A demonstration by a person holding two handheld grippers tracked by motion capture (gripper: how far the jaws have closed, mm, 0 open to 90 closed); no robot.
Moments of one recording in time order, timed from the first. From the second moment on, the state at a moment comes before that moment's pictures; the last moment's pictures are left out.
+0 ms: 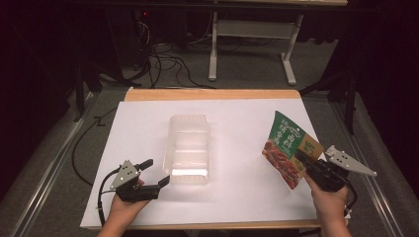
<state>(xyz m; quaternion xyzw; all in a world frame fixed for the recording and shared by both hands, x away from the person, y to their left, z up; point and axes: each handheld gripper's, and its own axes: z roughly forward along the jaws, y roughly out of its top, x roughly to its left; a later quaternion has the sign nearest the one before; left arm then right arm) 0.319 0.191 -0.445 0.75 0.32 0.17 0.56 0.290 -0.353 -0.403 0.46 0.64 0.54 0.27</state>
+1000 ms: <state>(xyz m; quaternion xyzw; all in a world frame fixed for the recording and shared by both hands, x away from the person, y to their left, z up) 0.317 0.191 -0.445 0.75 0.32 0.17 0.55 0.283 -0.314 -0.375 0.40 0.65 0.59 0.25</state>
